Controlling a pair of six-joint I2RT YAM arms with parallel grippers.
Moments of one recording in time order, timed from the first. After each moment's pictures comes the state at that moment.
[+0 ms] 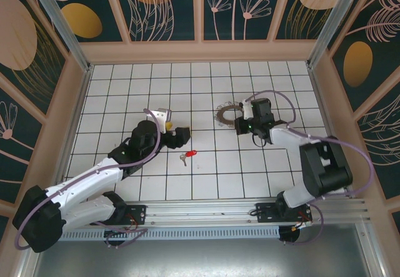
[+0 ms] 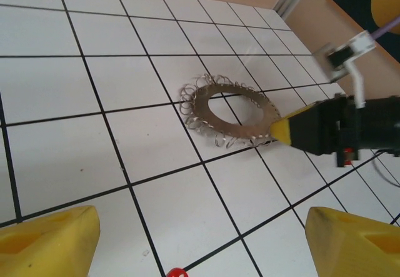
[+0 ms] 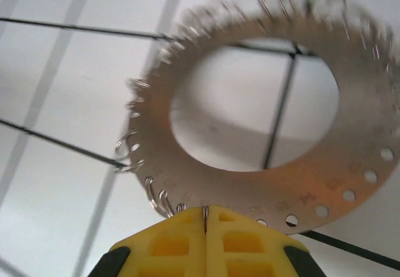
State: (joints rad) left arm -0.71 1.04 0.58 0.07 -0.01 -0.48; right arm 0.35 1.46 0.73 -0.05 -0.27 0.13
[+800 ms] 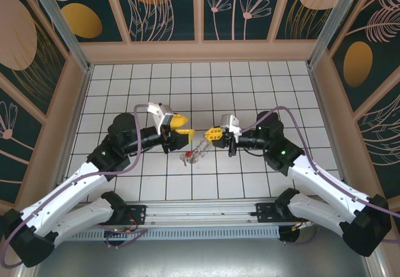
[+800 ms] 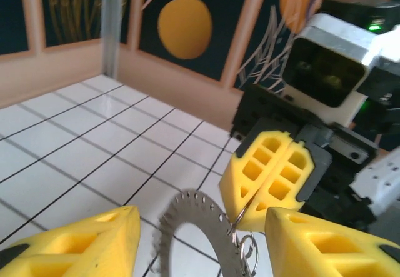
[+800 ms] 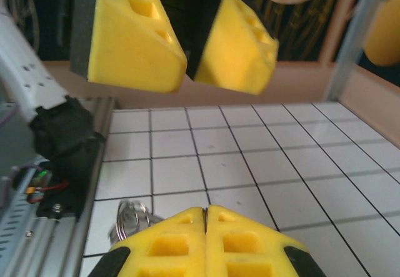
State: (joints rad) left arm -0.71 0.86 0.76 0.02 0.51 -0.21; right arm 0.70 0.93 0.68 0.11 -0.75 -0.21
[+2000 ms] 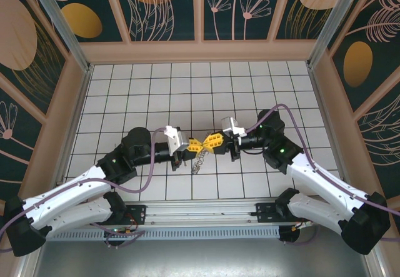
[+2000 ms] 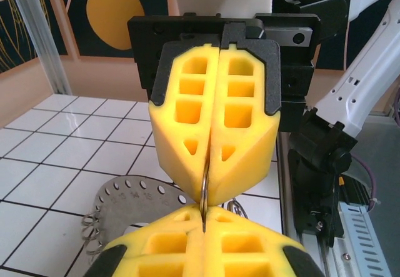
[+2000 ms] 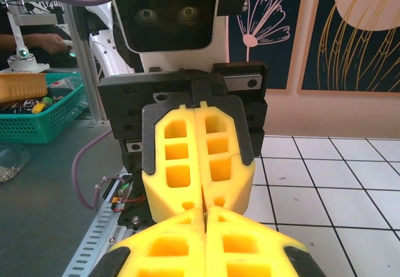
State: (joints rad) left arm -0.93 0.88 0.68 0.06 0.44 0.06; right arm 0.70 0.95 0.68 0.19 -1.00 -0.11
